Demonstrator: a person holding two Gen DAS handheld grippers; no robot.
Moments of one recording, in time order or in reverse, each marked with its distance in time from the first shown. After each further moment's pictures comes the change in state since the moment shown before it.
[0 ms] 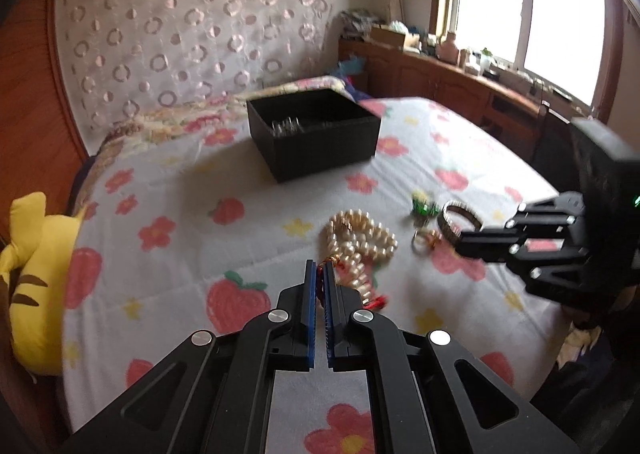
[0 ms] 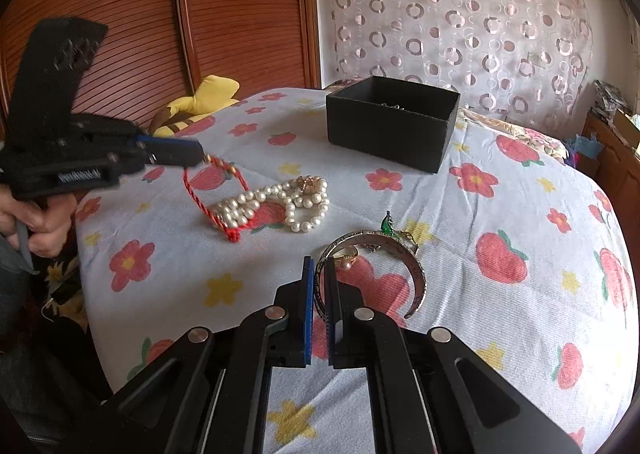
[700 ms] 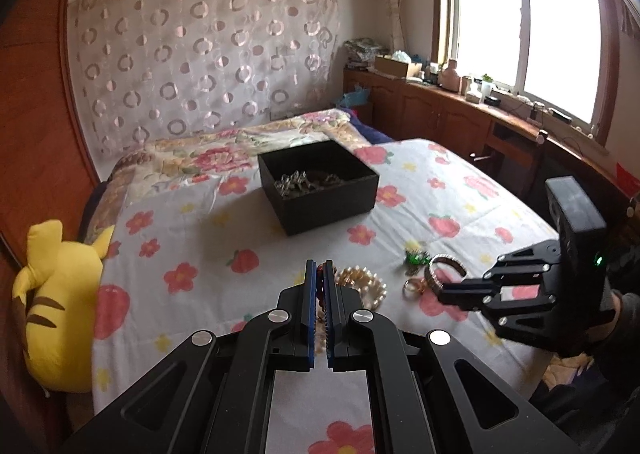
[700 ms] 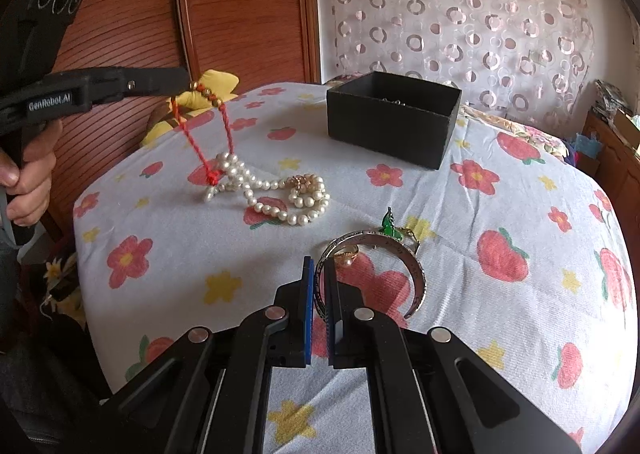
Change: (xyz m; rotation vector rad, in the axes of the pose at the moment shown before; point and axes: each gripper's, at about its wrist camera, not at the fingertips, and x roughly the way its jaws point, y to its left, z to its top) left arm -0.026 0.000 0.022 0.000 -0.083 0.029; right arm 0.002 0.000 0.000 -0.009 0.027 -0.006
